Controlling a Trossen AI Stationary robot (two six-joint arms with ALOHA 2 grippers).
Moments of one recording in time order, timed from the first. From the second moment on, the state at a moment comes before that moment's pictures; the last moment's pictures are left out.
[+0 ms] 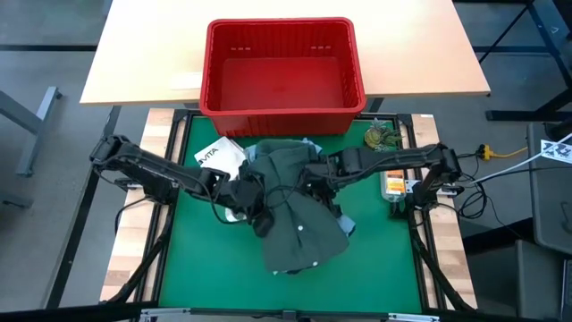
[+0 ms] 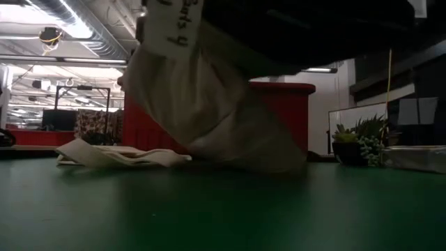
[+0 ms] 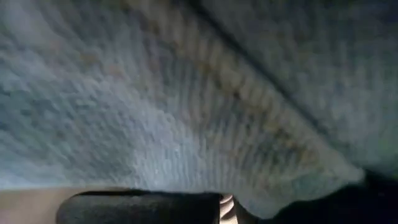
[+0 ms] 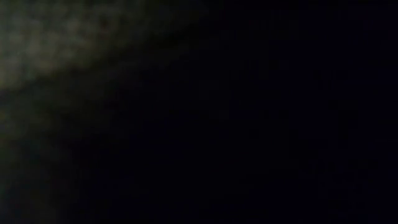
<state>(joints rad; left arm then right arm) -0.23 1.44 1.10 -0.27 -0.12 -0.85 0.14 1.81 1.79 -1.27 0.02 -0.08</state>
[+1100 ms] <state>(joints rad) -0.41 1.44 1.09 -0.48 -0.12 -1.10 0.19 1.82 1.55 -0.83 -0.18 0.07</state>
